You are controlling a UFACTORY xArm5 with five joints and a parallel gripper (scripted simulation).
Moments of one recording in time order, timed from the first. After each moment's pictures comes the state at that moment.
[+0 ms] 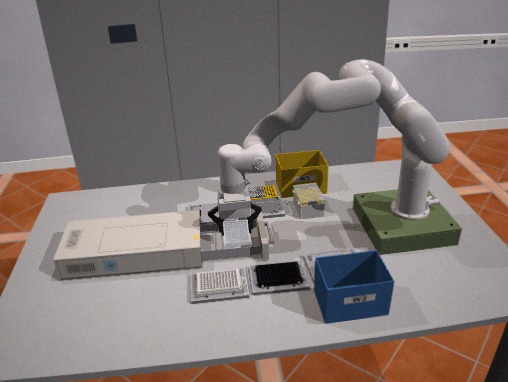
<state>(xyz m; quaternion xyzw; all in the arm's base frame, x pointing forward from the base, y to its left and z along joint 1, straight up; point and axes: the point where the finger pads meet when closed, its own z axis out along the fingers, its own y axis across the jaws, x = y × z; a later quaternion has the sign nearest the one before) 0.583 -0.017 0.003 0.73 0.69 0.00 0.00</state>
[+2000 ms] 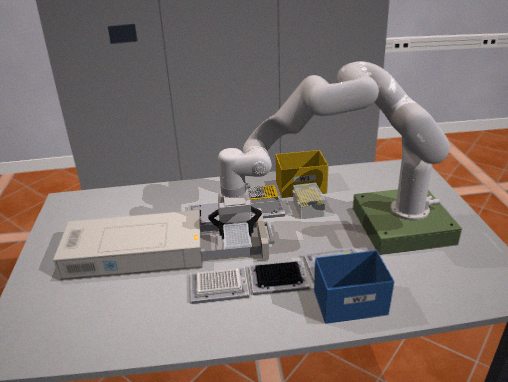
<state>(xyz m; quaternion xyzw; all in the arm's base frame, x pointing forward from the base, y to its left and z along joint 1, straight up) 0.583 -0.017 -0.010 0.73 0.69 0.00 0.00</state>
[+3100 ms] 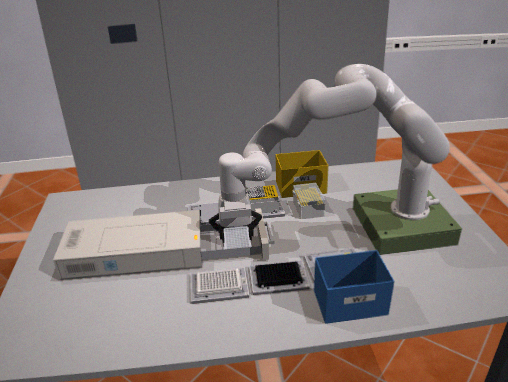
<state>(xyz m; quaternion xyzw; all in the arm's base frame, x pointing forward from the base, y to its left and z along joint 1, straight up) 0.583 -0.017 -0.025 0.73 0.69 0.00 0.00</state>
